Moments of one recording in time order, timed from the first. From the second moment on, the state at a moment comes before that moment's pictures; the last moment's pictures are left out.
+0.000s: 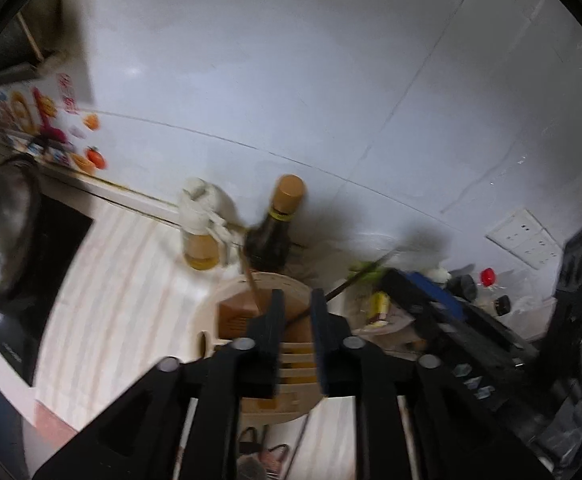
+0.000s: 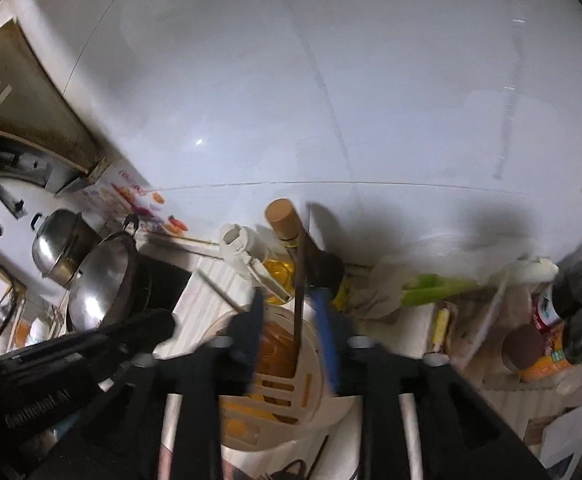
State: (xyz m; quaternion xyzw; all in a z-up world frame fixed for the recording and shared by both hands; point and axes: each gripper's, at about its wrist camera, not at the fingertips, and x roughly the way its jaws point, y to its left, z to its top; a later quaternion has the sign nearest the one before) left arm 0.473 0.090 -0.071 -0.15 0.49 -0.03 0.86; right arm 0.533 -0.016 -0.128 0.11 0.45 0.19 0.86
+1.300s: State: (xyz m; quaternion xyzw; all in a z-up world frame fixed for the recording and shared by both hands) left arm 0.364 0.051 -0.343 -0.02 0.64 0.05 0.77; right arm 0.434 -0.039 -0.404 0.01 0.67 0.06 0.74
